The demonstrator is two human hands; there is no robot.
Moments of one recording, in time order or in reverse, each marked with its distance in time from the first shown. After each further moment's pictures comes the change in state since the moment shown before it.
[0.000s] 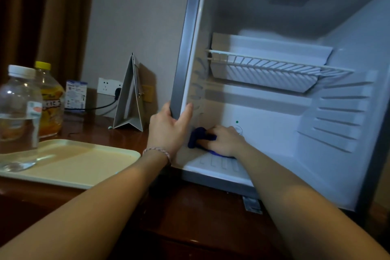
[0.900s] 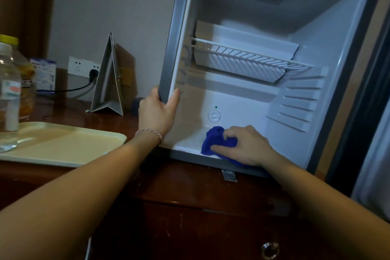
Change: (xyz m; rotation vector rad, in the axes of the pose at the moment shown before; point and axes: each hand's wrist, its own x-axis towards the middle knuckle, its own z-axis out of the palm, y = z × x) left_hand -0.006 0.008 0.001 0.002 -0.033 -0.049; right_hand -0.141 0.016 -0.048 -0.090 0.056 0.075
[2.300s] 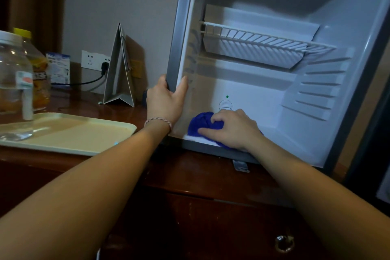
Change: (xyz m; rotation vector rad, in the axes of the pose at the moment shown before) left_hand 0.003 -0.003 0.003 -0.012 0.043 0.036; right_hand 0.034 -0.041 0.017 0.056 -0.001 -0.027
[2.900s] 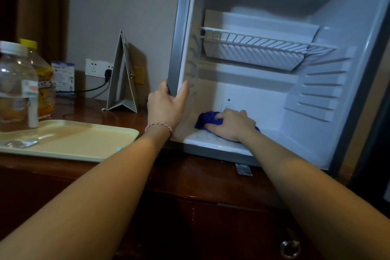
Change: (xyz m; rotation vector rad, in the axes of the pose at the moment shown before) left_hand -0.001 0.000 -0.005 0.025 0.000 0.010; right_hand 0.034 0.007 0.012 -0.007 -0.083 0.218
